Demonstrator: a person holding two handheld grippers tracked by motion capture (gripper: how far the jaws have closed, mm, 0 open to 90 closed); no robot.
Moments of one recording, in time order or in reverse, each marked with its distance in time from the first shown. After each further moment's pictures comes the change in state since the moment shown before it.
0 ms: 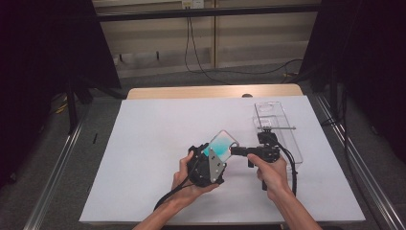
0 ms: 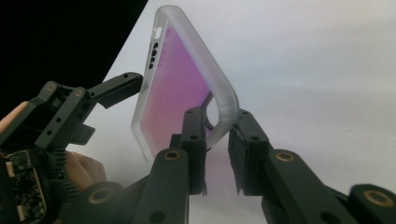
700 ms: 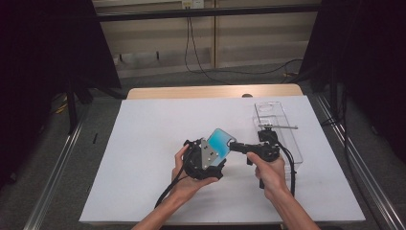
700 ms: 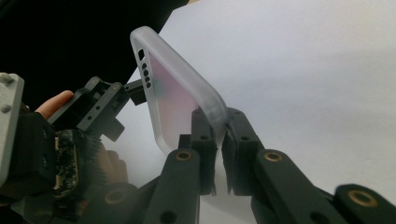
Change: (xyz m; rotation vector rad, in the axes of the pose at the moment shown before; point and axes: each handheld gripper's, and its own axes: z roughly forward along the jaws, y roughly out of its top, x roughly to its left) left arm 0.023 -0.001 0.008 -0.026 -0.068 -0.141; right arm 0.011 0.003 -0.005 -0.084 0.040 -0.040
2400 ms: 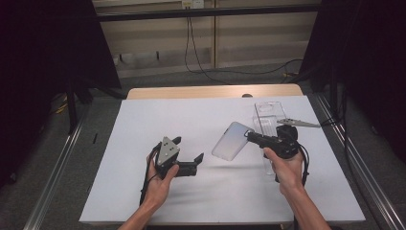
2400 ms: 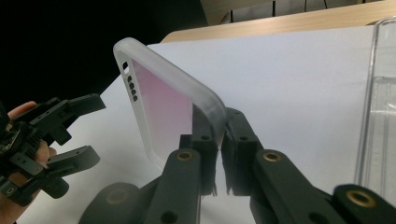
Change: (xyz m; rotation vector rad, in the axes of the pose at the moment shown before) left arm 0.057 -0.047 -0.036 -0.204 -0.041 -0.299; right arm -0.014 0.012 -0.039 -0.147 -0.120 -0.162
